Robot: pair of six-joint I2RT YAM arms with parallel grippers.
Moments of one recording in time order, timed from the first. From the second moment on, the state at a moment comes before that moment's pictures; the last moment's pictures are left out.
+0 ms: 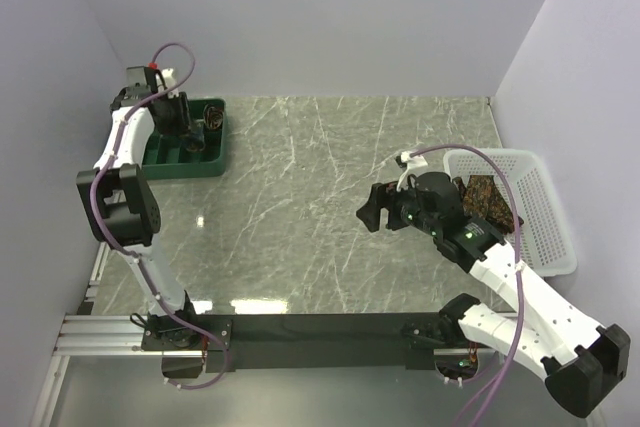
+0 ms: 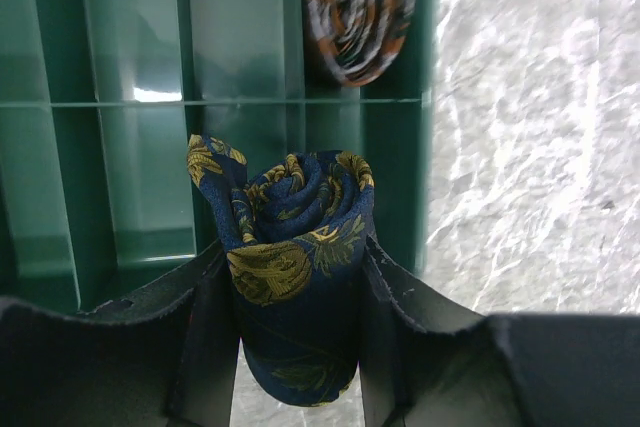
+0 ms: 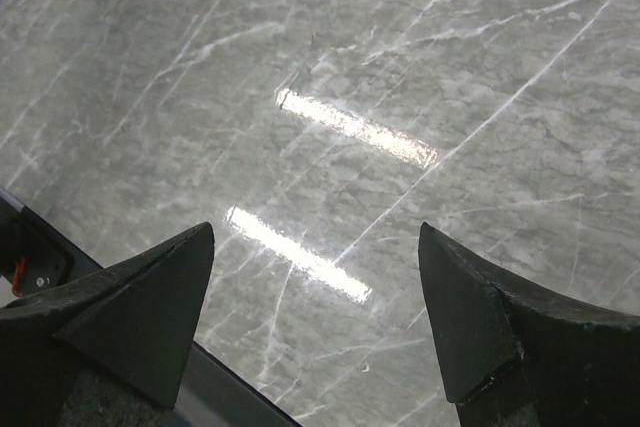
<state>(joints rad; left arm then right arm) 0.16 1.91 1.72 -0.66 0.24 -0.05 0.58 0.86 0.75 -0.40 -0.09 0.37</state>
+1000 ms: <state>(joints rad) 0.19 2.05 1.71 -0.67 0.20 -0.01 0.58 0.94 0.75 -0.39 -0.09 0.37</state>
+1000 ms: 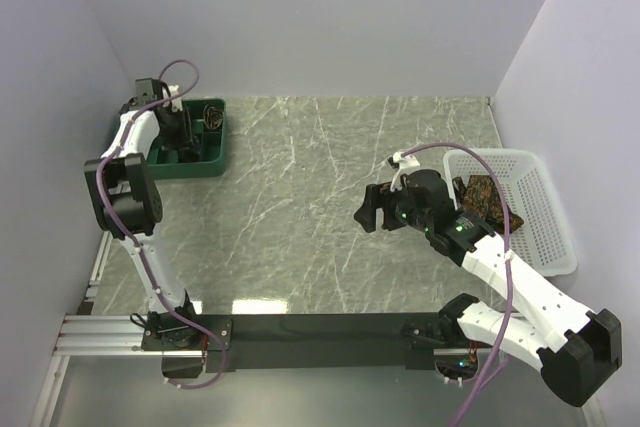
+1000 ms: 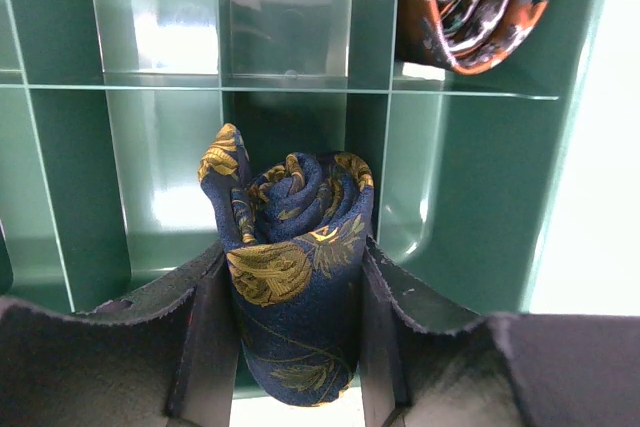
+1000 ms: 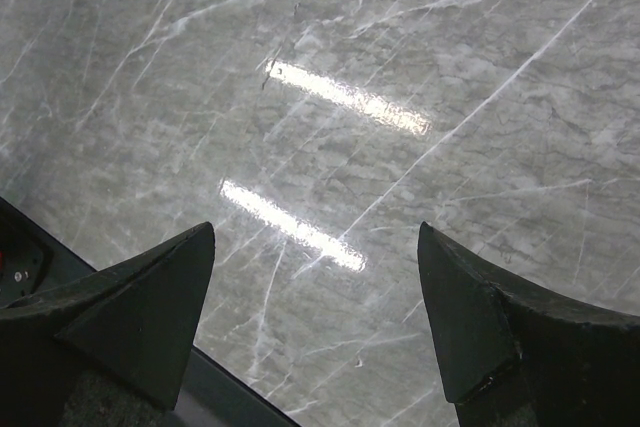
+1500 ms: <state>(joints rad) 0.15 2.05 1.69 -0.65 0.11 0.01 0.58 0.94 0.72 -0.38 -0.09 0.37</state>
